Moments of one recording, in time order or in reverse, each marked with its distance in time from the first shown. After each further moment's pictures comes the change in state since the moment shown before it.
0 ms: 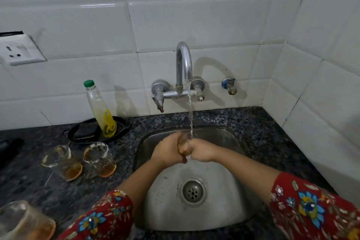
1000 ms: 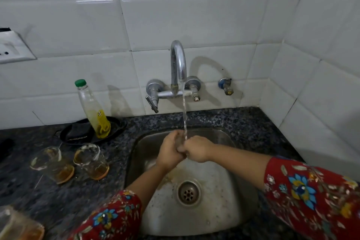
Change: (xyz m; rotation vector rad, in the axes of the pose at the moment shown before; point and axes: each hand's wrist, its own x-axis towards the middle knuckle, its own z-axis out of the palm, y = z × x) left_hand 0.017 0.001 0.034 -0.386 0.233 0.122; right_hand 0.028 0.022 -0.009 -0.779 -0.018 -0.162
